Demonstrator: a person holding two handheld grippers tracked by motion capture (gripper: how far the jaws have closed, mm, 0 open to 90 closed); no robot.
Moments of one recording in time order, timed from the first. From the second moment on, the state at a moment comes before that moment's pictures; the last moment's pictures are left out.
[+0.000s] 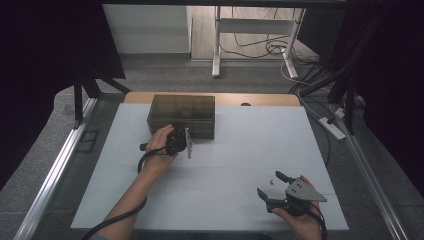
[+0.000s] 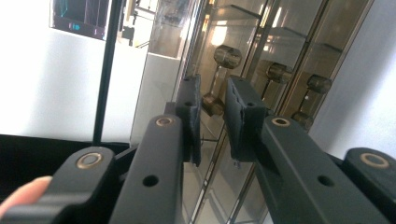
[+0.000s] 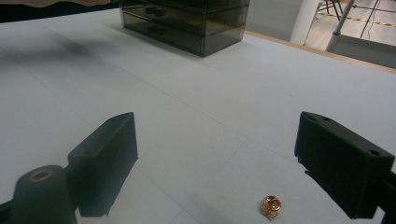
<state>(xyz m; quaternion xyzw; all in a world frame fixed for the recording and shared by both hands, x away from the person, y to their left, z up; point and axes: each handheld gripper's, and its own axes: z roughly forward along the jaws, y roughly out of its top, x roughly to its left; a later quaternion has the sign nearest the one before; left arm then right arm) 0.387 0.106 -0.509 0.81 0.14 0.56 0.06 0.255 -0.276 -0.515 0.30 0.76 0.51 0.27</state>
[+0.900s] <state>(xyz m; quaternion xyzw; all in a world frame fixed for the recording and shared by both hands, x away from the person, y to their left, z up) 0.385 0.098 -0.511 0.81 0.13 0.57 0.02 0.255 -0.277 -0.514 0.30 0.76 0.51 0.27</state>
